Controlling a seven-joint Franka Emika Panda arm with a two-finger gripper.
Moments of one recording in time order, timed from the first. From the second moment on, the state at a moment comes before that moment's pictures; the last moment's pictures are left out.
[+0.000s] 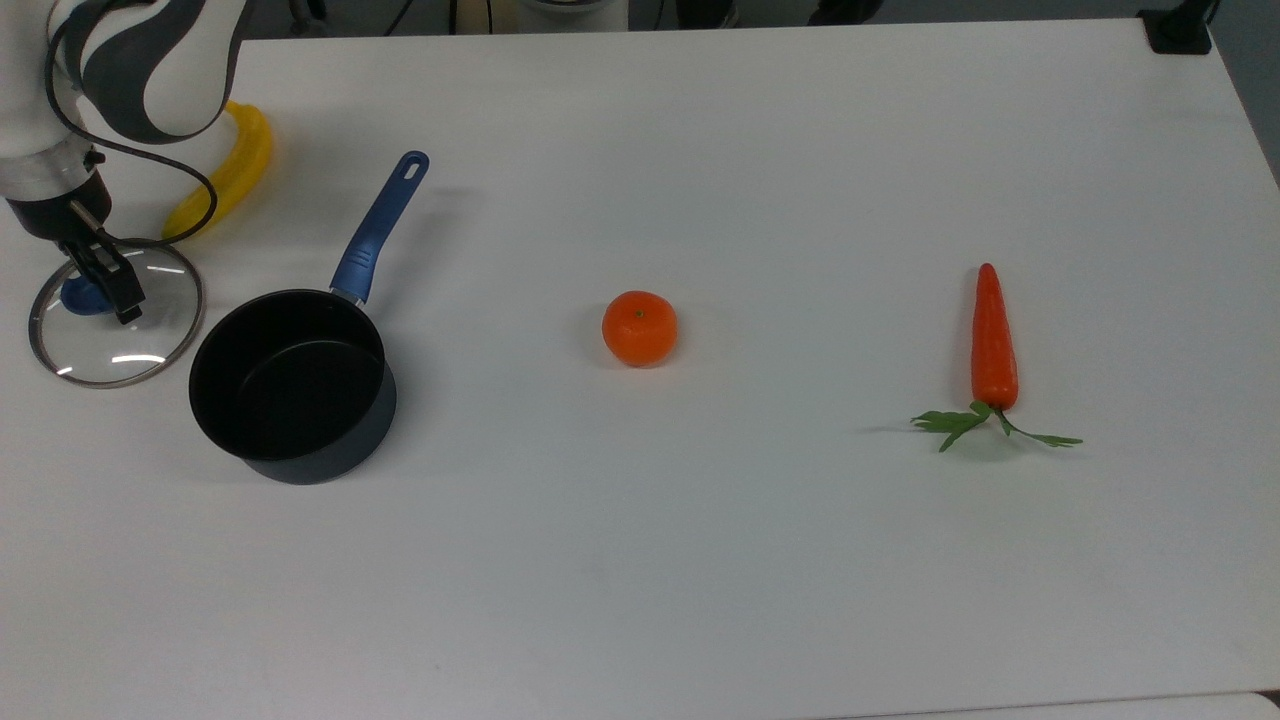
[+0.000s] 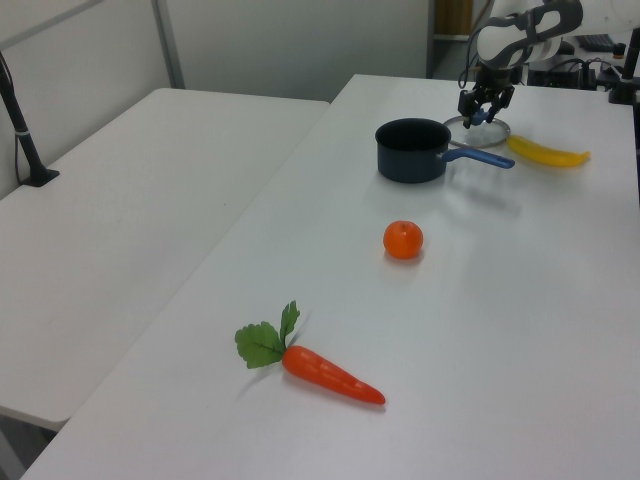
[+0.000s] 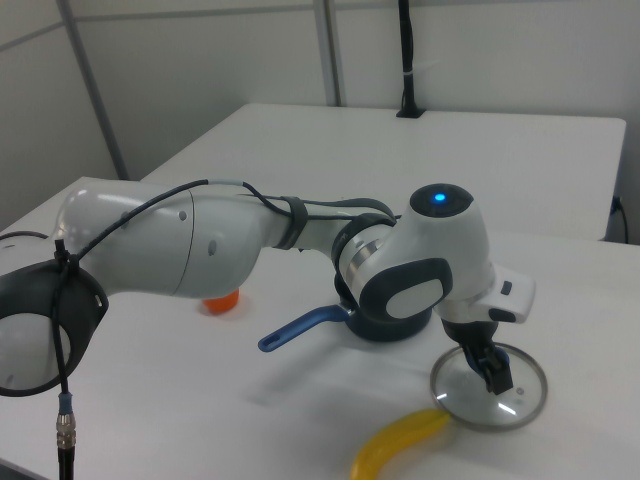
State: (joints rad) arm -0.26 0.67 -0.33 -1.46 0.30 2.32 0.01
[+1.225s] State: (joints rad) arm -0.14 0.29 -0.09 -1.45 0.04 1.67 0.15
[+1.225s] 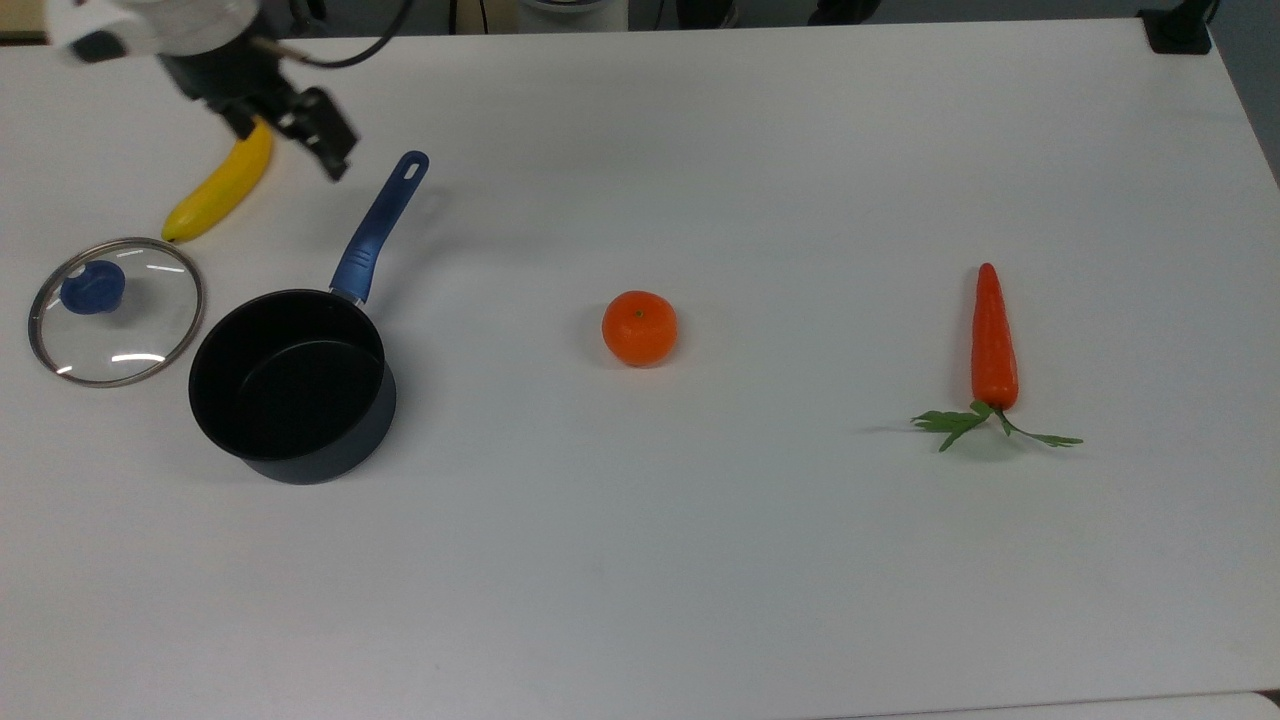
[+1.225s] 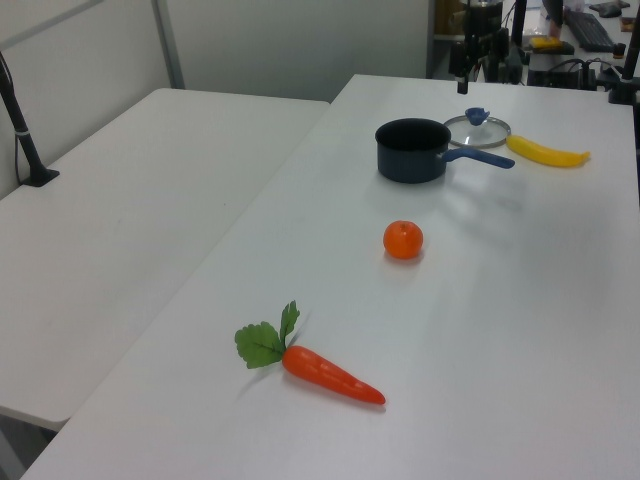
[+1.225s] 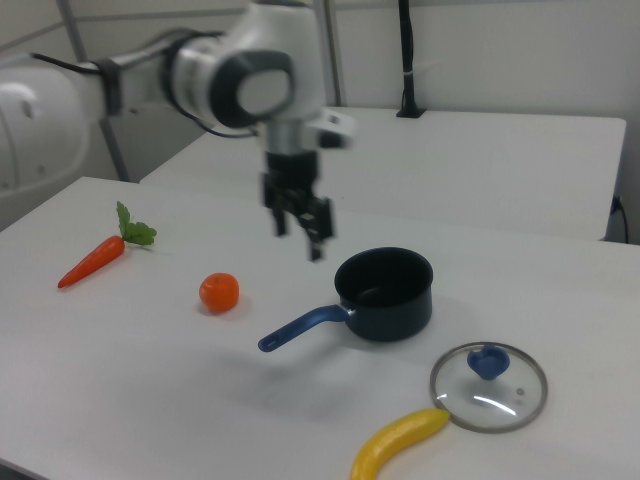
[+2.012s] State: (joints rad) arm 0.00 0.12 -0.07 -1.54 0.03 1.60 0.13
